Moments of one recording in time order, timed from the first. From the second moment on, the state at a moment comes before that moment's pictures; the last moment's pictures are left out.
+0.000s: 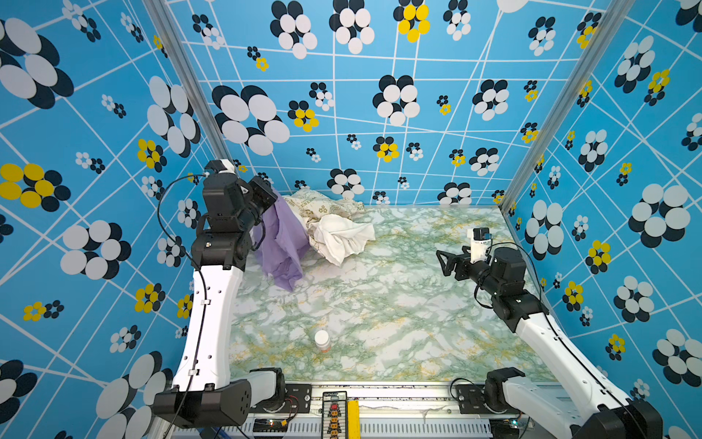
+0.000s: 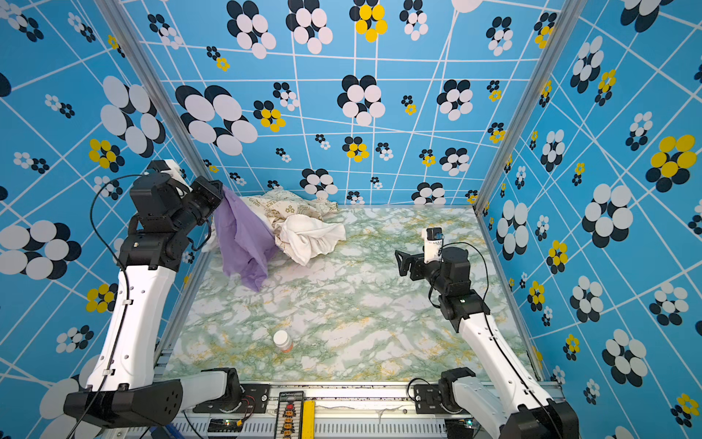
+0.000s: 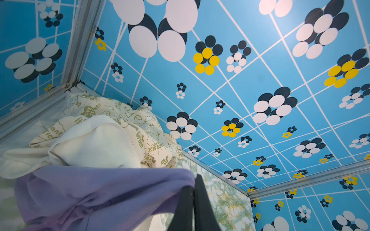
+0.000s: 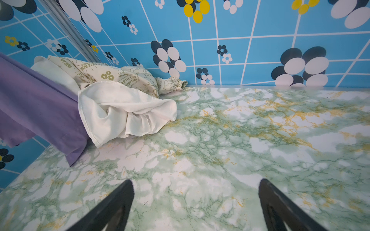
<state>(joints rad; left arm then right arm) 0.04 1.28 1.65 -0.53 0.12 -0.73 0.18 0.98 0.69 -0.03 -0.22 0.13</state>
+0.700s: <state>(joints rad) -0.38 1.37 1.74 -0.54 0.02 -0.48 0.18 0.97 0.68 -0.03 -0.22 0.13</state>
